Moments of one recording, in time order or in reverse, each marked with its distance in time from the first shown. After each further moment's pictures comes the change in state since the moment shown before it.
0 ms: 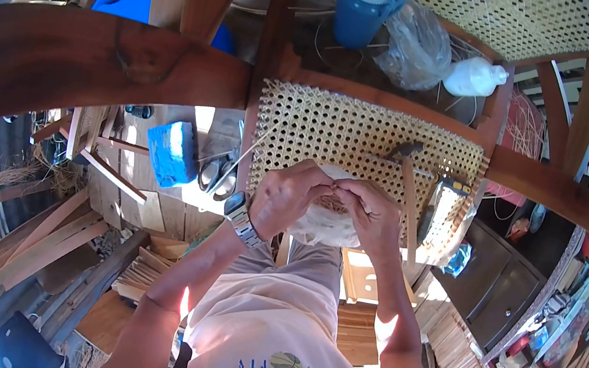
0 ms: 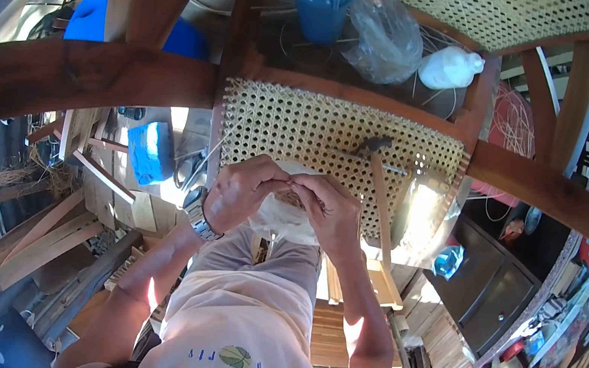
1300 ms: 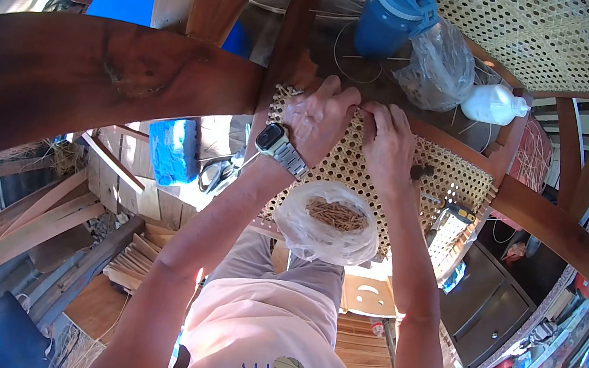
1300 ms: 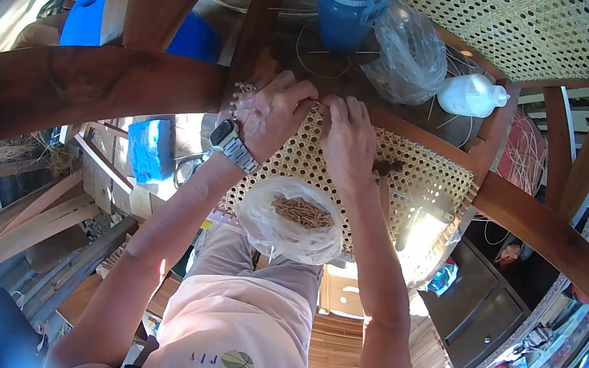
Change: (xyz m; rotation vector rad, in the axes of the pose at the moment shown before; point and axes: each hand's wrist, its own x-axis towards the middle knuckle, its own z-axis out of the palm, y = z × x) left_hand 0.109 -0.047 0.002 0.497 0.266 0.014; right_hand 0.127 0.065 0.023 -0.554 0.176 -0.361
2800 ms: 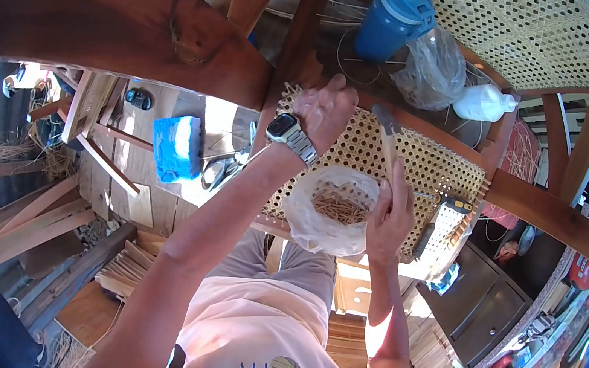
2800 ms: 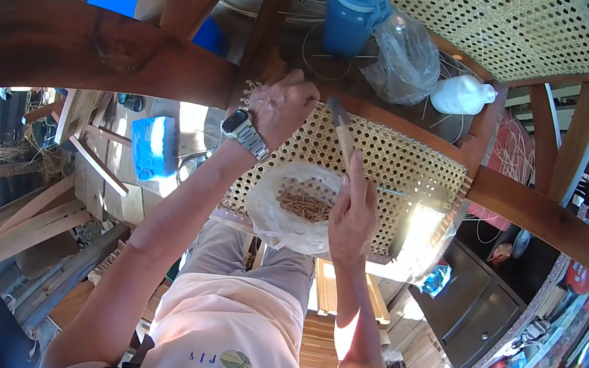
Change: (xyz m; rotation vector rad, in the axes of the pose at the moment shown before) left_hand -0.004 -0.016 0.020 0.084 0.113 0.060; right_hand -0.102 -0.053 -0.056 0.113 0.034 0.372
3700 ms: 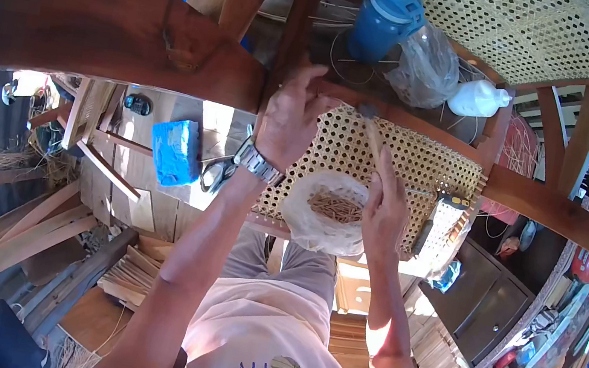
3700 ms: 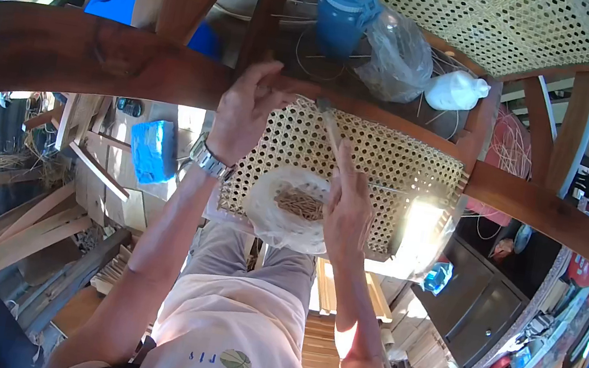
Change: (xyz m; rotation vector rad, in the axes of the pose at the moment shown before) left_hand -0.010 -0.003 -0.049 -0.843 -0.067 -0.385; right_hand 0.008 -0.019 -0.013 -0.048 -0.136 0.083
